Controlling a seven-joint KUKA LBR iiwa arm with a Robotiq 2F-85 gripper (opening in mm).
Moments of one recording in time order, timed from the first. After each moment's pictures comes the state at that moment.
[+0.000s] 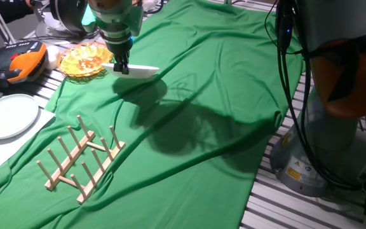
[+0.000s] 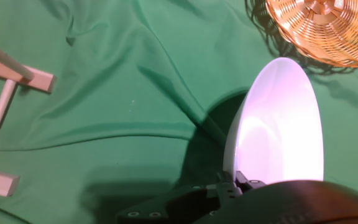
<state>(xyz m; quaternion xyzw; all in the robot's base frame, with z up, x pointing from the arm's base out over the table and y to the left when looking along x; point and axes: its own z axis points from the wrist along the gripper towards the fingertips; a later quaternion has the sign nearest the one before) 0.597 0.009 0.156 -0.19 0.97 -0.10 0.07</state>
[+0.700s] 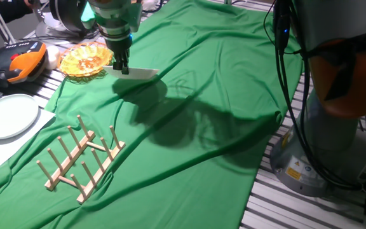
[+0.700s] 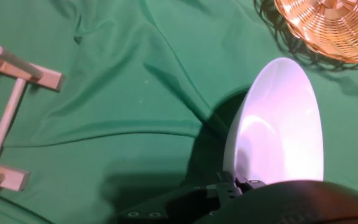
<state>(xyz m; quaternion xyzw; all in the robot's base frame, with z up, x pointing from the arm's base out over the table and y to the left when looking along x) 0.597 0.009 0.156 -0.19 0.98 -0.07 0.05</state>
